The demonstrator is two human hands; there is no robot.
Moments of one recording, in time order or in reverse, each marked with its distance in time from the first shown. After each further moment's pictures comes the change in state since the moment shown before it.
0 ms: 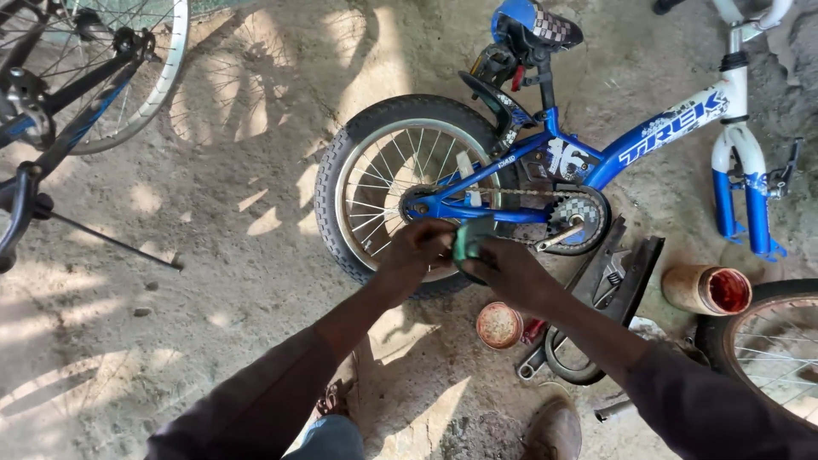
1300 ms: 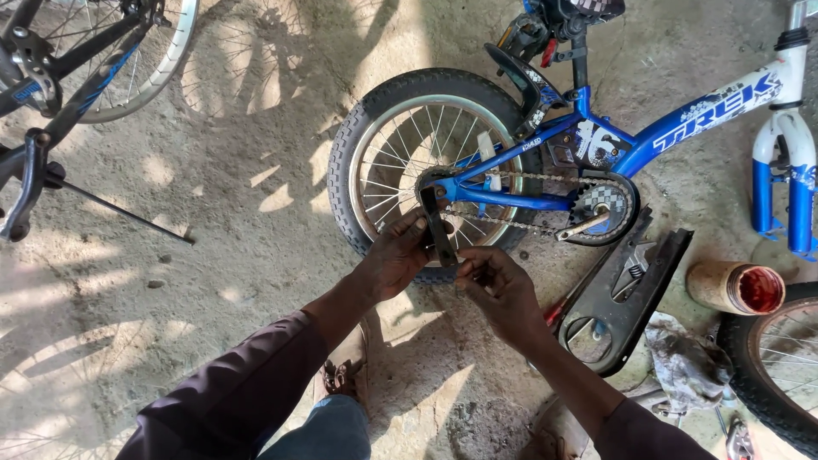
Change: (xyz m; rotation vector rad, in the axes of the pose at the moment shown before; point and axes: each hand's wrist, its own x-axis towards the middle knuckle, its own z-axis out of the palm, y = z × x) left_hand -0.028 0.003 -0.026 -0.544 -0.117 0.025; right_hand -0.032 0.005 0.072 0.737 0.205 -0.202
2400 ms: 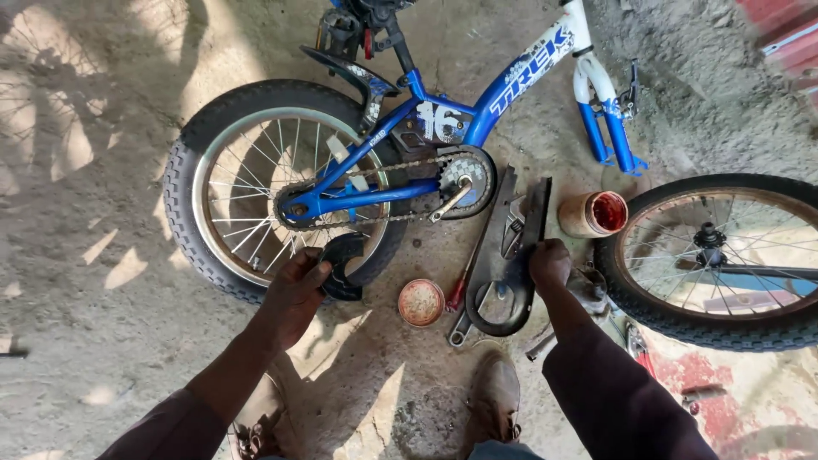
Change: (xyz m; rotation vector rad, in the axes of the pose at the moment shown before) left_hand 0.001 -0.041 -0.010 0.225 0.085 -0.116; right_hand -0.073 0.273 -0.380 -0.966 0.889 0.787
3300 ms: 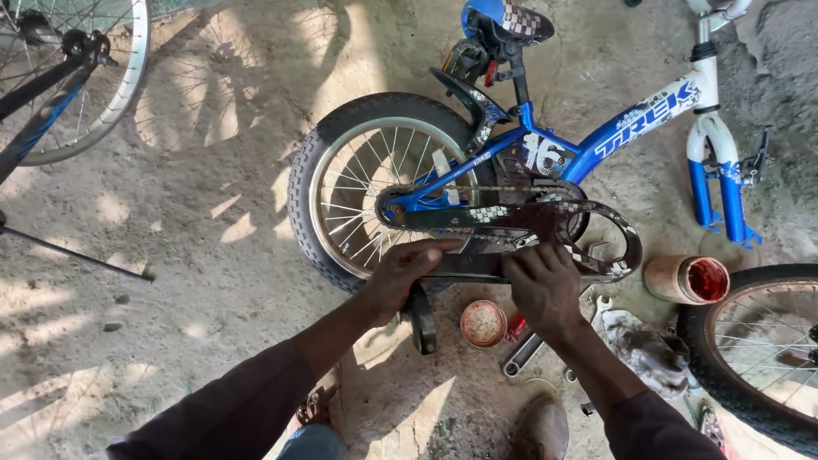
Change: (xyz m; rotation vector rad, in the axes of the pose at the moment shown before) left_hand -0.010 0.046 0.070 0.181 -0.141 0.200; right_hand -0.235 -0.263 -0.134 0.093 0.475 -1.687
